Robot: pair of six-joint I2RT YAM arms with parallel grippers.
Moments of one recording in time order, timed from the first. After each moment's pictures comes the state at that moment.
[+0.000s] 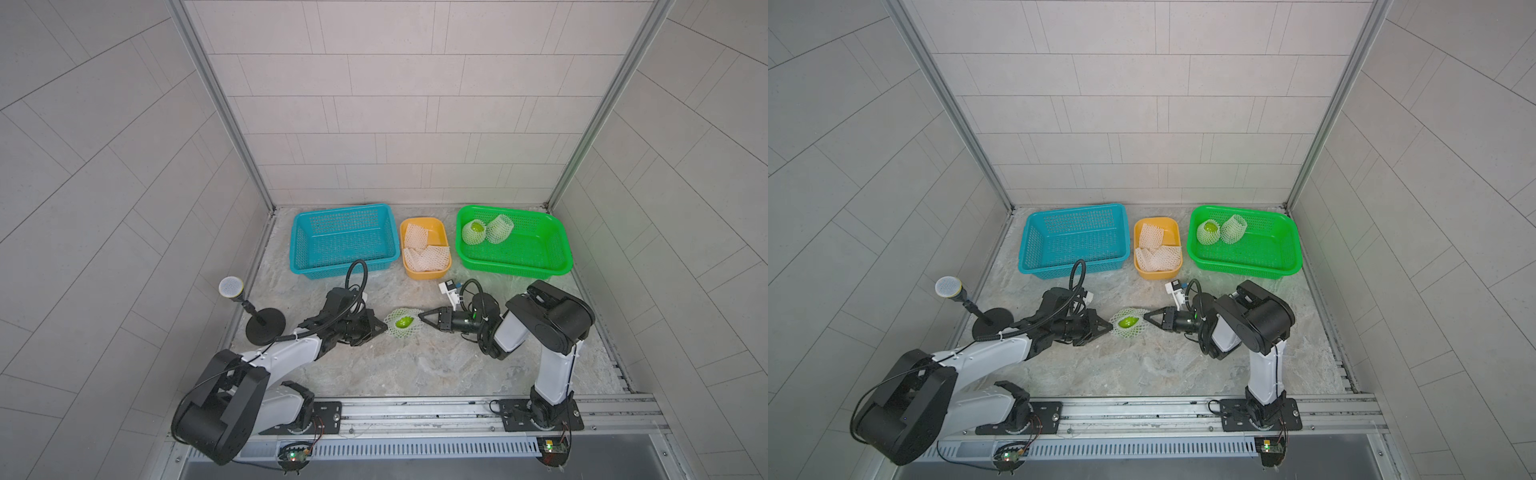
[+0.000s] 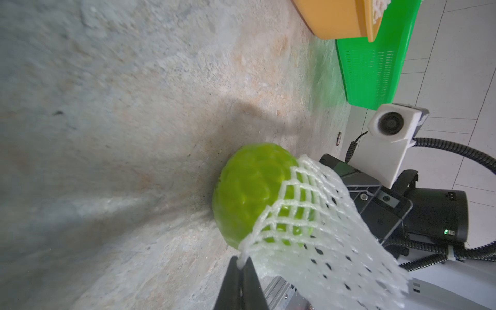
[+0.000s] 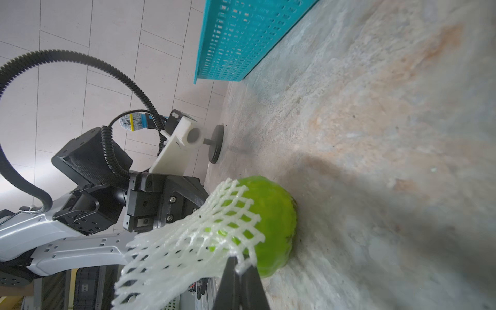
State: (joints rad) left arm -0.43 1.23 0.37 0.04 0.60 -0.92; right arm 0.52 1.89 0.36 1.31 -0.74 1.06
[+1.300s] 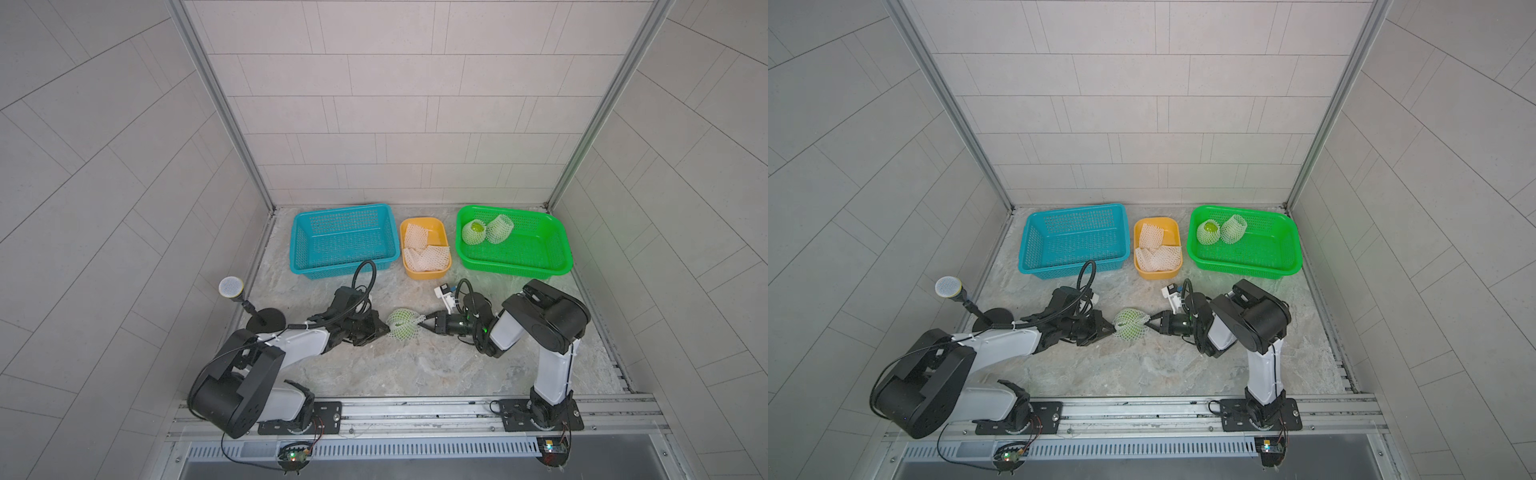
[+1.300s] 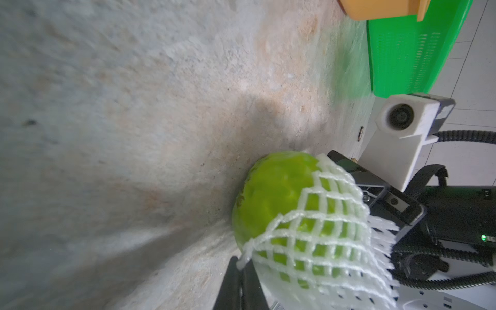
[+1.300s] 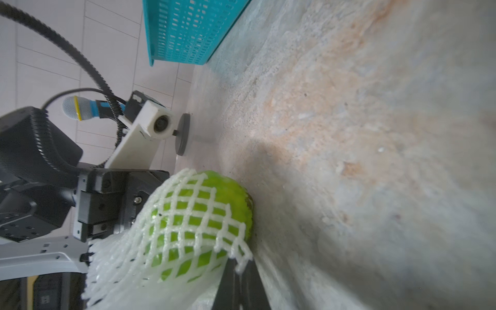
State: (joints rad) left arm -0.47 1.36 0.41 0.06 0.58 -0.88; right arm 0.56 1.88 0.39 1.05 -0.67 0.89
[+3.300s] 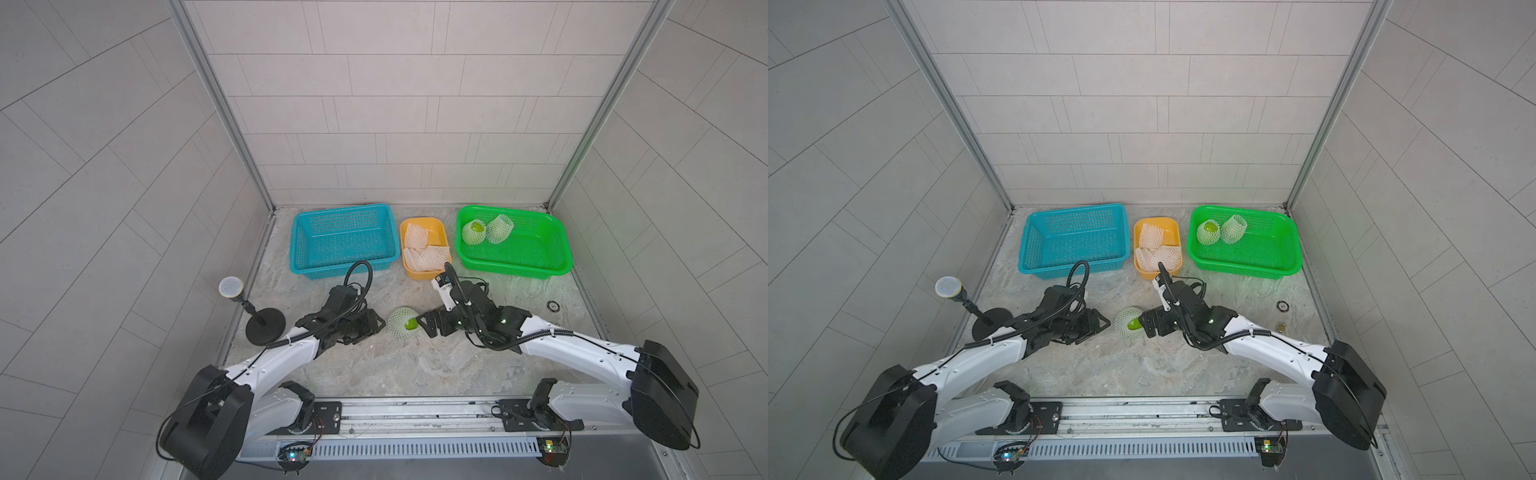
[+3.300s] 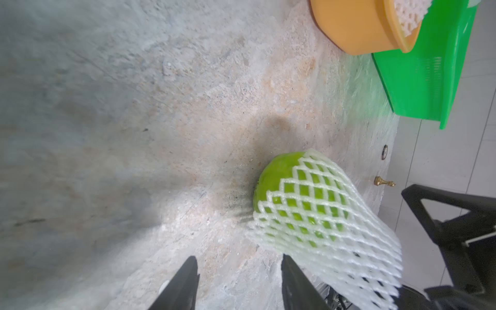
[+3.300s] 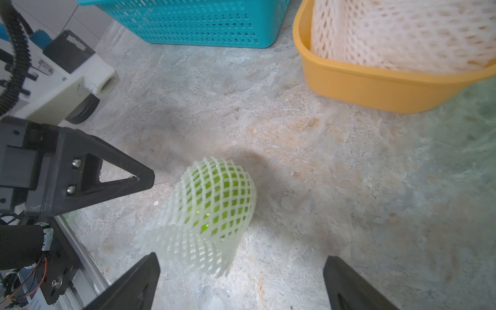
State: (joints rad) left arm -0.48 1.11 0.46 -0.25 0.38 -0.84; right arm 0.84 1.22 0.72 -0.25 -0.01 0.45
